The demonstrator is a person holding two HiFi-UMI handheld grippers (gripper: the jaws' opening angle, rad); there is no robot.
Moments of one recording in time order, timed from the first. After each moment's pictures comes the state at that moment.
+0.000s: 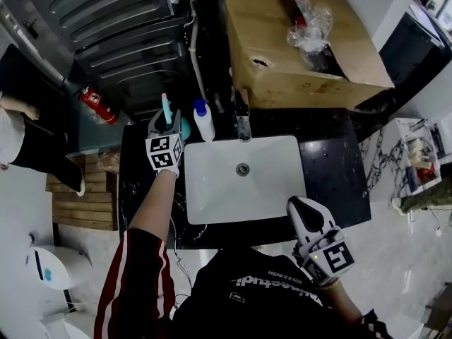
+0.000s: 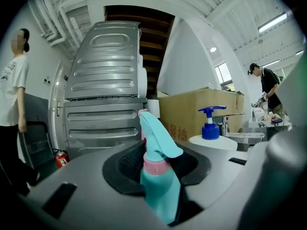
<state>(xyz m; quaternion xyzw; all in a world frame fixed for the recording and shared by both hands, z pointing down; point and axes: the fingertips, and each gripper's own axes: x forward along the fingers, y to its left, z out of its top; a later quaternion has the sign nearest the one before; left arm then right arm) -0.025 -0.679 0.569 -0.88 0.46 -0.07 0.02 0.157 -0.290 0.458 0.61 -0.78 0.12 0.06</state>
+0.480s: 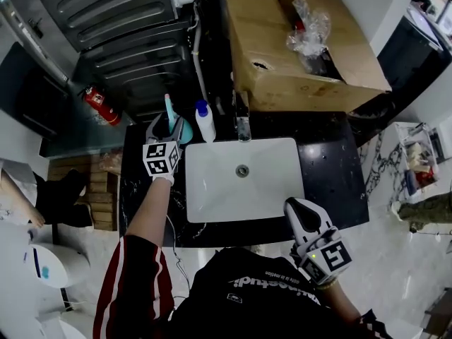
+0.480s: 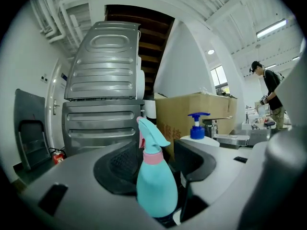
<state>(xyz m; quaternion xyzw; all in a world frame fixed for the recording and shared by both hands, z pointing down) -0.041 -0.653 0.561 -0.89 0.44 -0.07 0.01 0.151 -0.282 0.454 0.60 -0.79 0.13 0.04</state>
